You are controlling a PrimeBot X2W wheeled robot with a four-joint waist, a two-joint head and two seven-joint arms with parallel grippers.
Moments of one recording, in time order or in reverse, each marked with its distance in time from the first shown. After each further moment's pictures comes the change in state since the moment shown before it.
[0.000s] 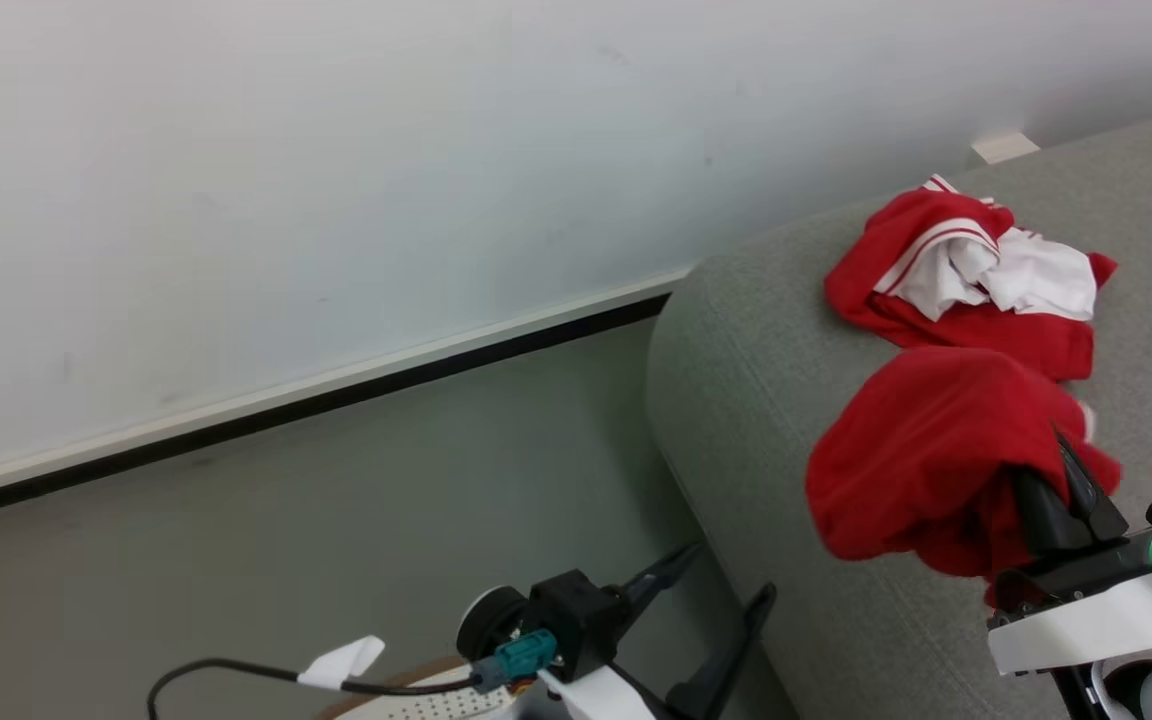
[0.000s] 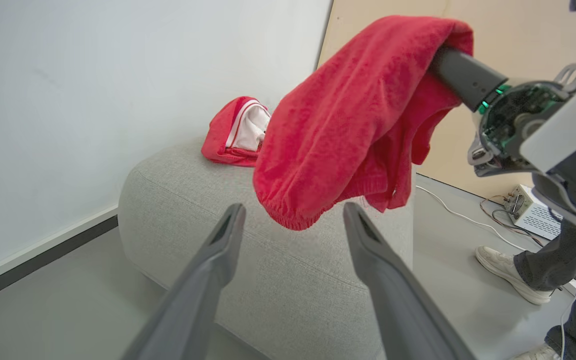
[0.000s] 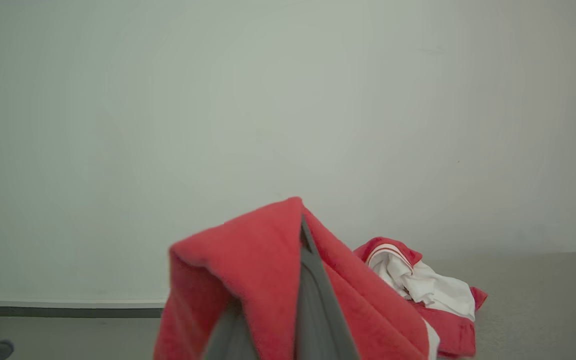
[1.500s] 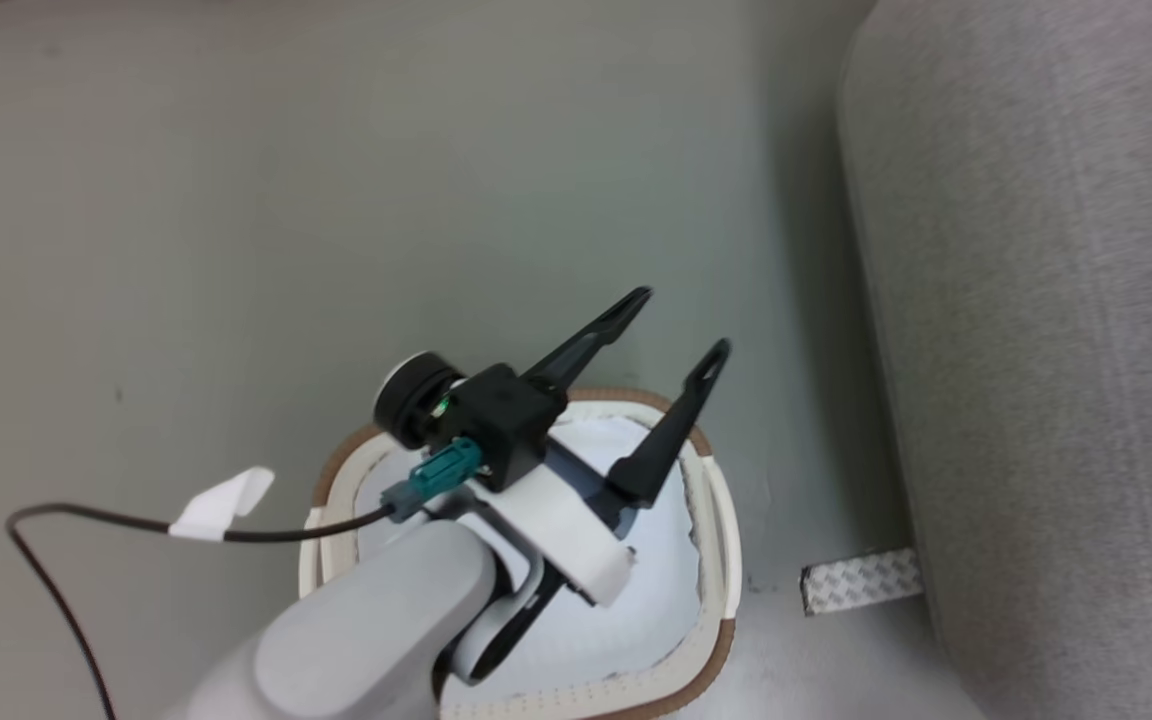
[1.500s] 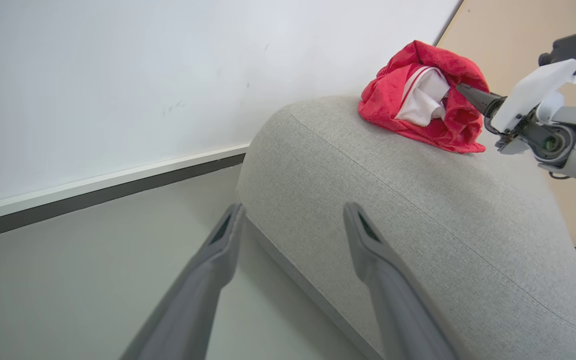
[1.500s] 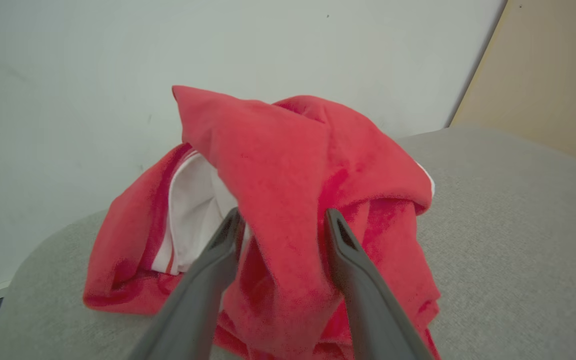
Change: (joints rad) left arm -0.263 0.067 0.132 -0.045 0.119 -0.025 0.017; right arm -0.703 -0.008 -0.785 0.750 -0.352 0.000 -0.117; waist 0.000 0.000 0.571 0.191
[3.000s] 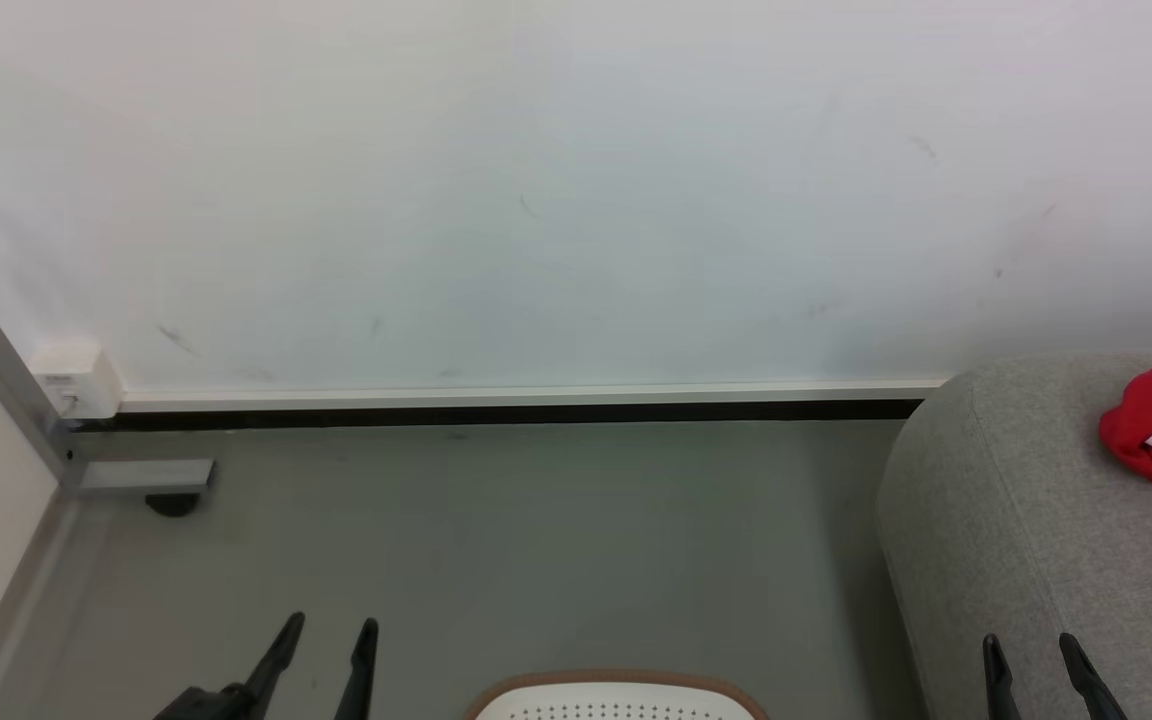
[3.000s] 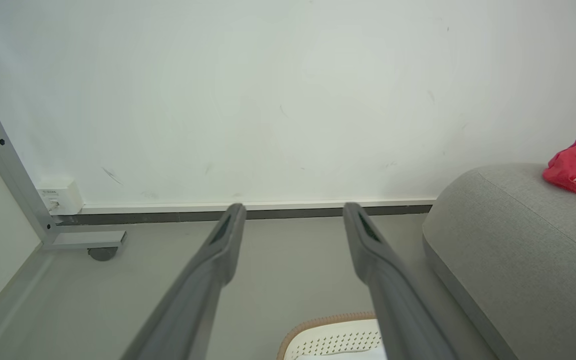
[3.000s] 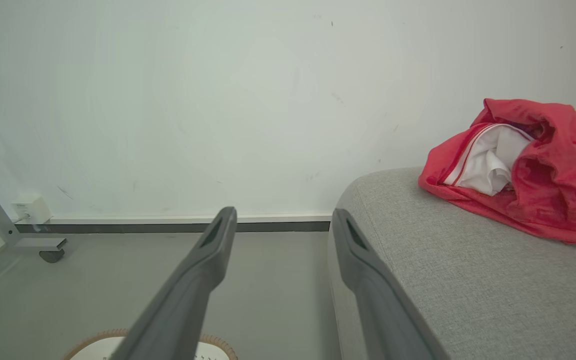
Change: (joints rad) left arm 0.801 -0.092 0.764 0.113 0.319 -0.192 -0.017; right arm 0.982 0.179 0.598 -0.499 0.193 0.000 -0.022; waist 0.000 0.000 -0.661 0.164
